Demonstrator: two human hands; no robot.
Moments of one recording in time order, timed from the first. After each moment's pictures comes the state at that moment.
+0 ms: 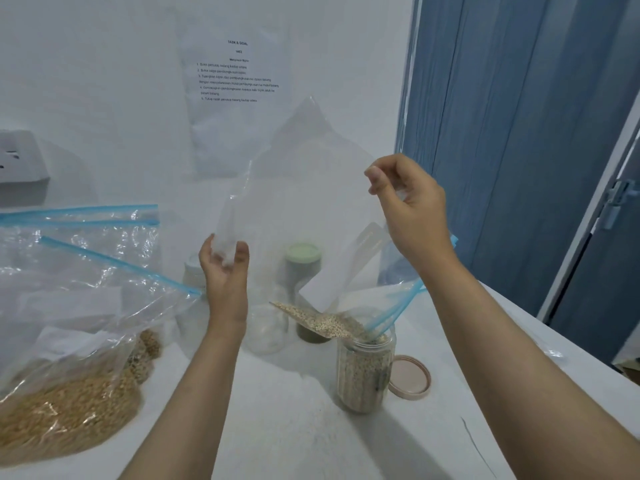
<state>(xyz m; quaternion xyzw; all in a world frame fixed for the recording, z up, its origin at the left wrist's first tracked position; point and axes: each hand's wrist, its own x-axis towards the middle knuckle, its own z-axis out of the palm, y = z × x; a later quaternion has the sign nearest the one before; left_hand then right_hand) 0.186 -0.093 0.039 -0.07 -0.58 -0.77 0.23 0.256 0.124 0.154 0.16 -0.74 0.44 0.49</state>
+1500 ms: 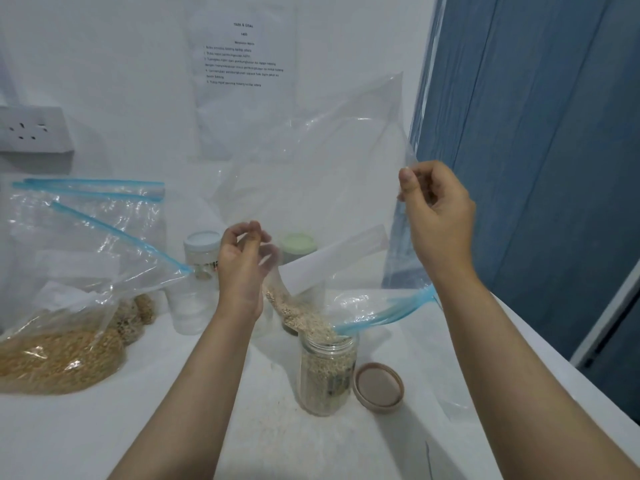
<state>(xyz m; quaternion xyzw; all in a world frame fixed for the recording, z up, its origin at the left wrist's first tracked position) 0.212 -0.003 0.062 -0.04 -0.47 -0.85 0.24 0.244 0.214 0.137 0.15 -0.71 0.51 0.46</state>
